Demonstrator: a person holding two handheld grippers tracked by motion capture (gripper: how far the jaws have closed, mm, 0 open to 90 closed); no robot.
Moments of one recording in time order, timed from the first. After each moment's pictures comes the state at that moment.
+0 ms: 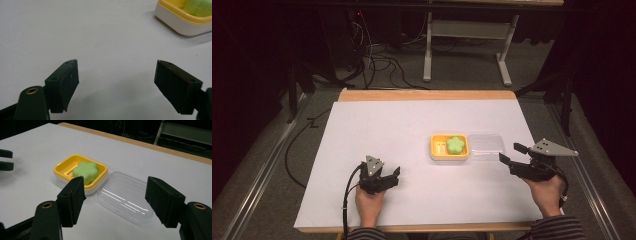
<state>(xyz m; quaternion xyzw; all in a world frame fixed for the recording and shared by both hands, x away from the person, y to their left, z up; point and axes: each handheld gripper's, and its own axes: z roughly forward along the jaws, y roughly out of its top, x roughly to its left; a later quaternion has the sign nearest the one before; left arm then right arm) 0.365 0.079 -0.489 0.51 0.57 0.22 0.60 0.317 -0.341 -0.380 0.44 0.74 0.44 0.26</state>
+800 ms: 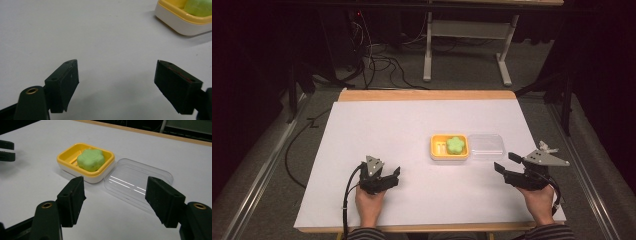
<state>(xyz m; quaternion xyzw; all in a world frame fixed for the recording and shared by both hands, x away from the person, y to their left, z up) 0.364 0.079 -0.489 0.52 0.56 0.22 0.60 0.307 -0.333 -0.410 0.46 0.74 0.44 0.24</state>
